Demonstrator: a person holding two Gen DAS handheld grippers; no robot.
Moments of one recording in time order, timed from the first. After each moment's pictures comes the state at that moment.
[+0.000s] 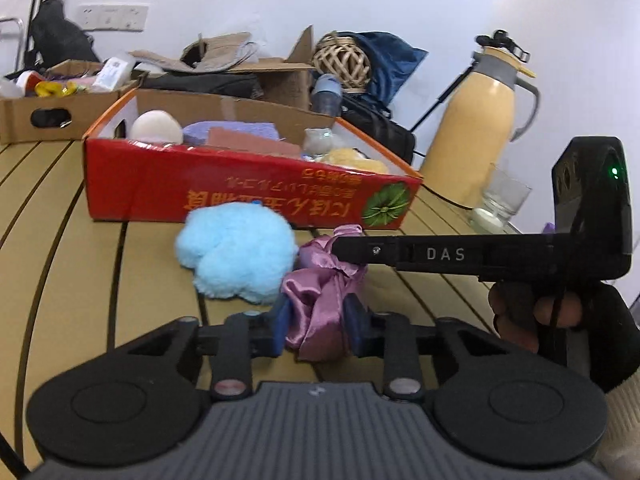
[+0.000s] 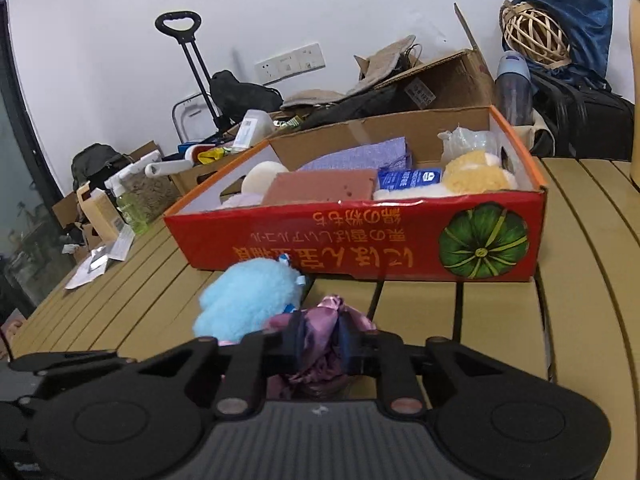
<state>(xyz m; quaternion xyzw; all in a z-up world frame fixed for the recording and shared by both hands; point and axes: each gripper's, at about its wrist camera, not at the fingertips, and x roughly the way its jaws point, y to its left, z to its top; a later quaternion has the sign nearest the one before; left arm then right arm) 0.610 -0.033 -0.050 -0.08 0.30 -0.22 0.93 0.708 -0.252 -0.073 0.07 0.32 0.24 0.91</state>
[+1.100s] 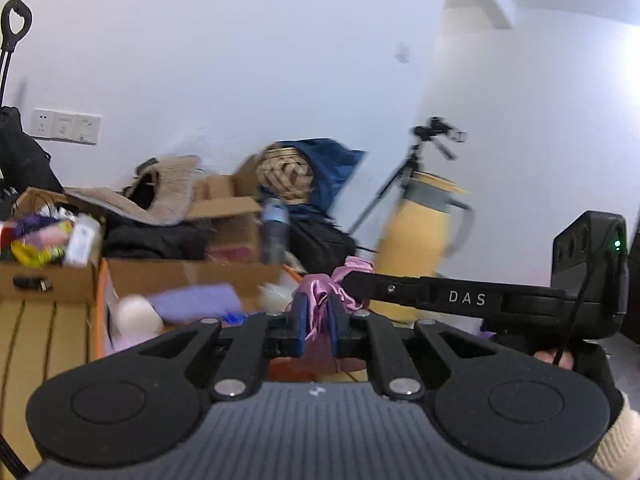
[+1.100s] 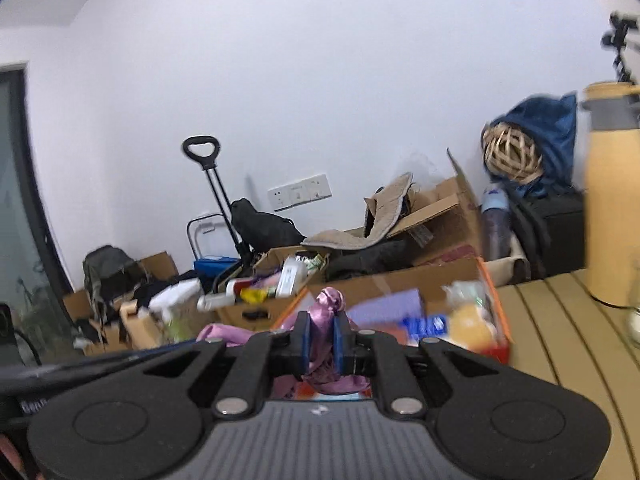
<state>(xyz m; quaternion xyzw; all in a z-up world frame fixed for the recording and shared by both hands) 0.646 0.009 0.097 -0.08 0.19 -0.28 0.94 0.669 -0.248 0.074 0.14 0.19 0.21 0.95</state>
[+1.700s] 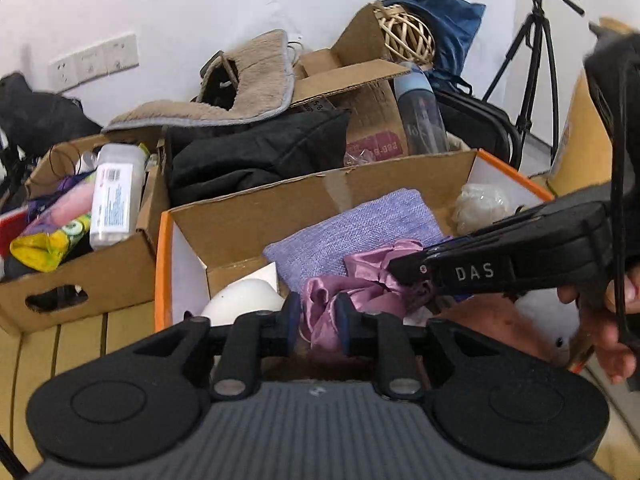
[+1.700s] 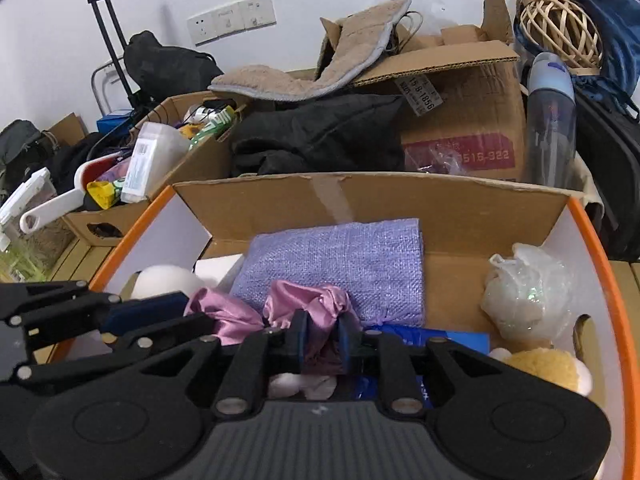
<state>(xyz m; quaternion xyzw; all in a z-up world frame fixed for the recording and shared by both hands) 0.854 0.007 -0.015 0.06 0.34 -0.16 0.92 0.922 -0.169 -0.039 0.04 0.41 0.16 0.90</state>
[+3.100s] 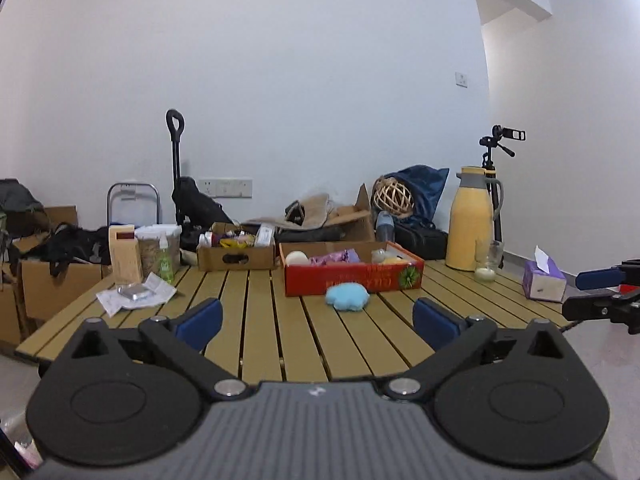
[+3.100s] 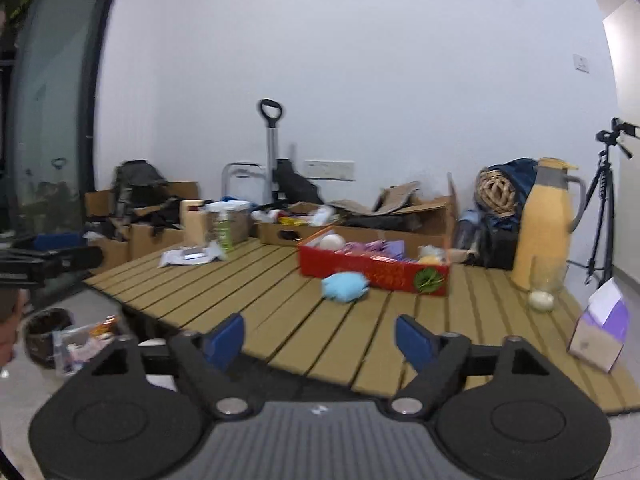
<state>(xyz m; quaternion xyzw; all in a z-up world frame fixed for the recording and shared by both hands) 0.221 0.062 0.068 0.00 0.10 -0.07 0.99 0.269 -0.272 0.043 -0.03 0.15 0.23 0.96</state>
